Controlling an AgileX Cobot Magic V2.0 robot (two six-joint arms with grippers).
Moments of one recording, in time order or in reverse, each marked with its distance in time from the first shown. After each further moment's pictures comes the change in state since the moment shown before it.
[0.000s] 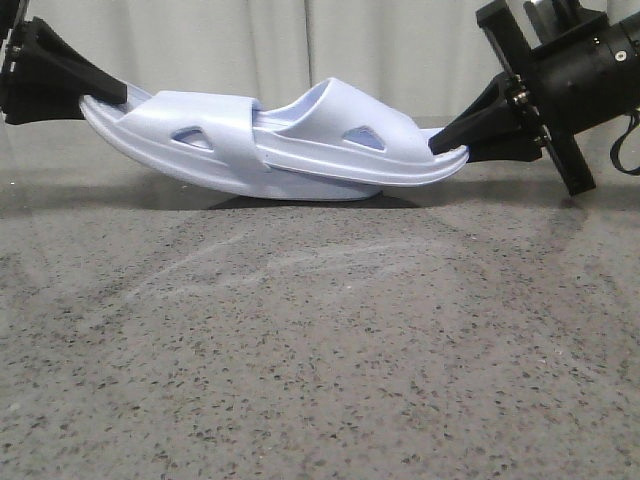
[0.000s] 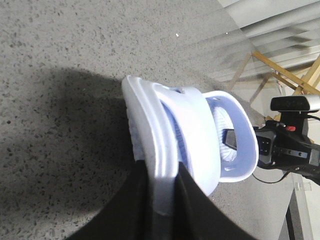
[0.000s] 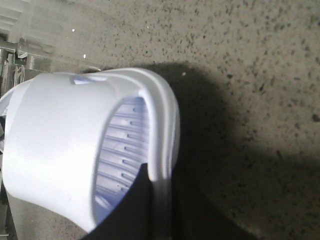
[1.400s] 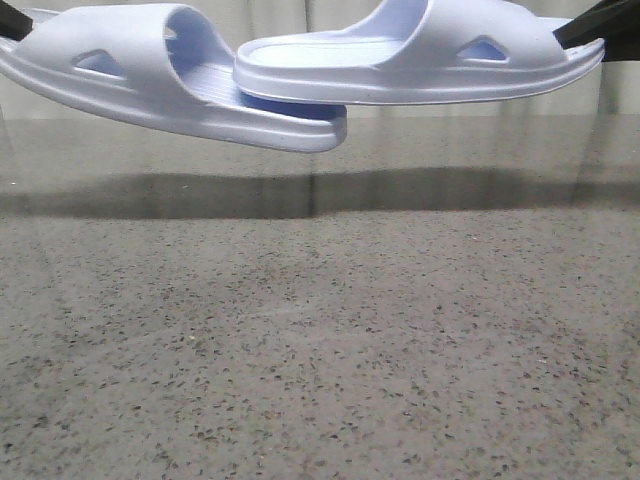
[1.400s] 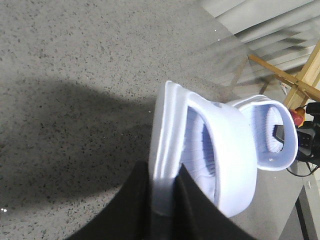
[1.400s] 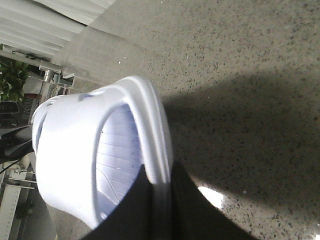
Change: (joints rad) left arm 0.186 -0.163 0.000 0.134 0.124 -0.068; right arm -0.290 -0.211 0.057 -0.047 0.247 0.000
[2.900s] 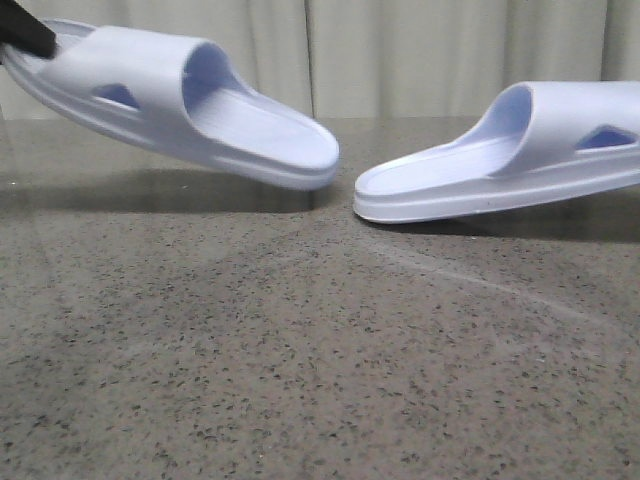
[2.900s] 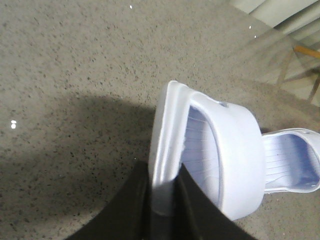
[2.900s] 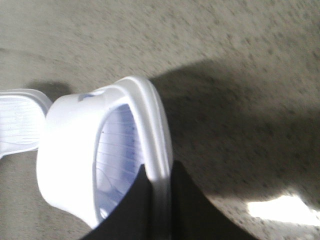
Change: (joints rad) left arm -0.081 -0.046 -0.027 0.087 -0.188 0.047; right arm -0.150 -0.222 0.119 -0.336 -0.094 0.280
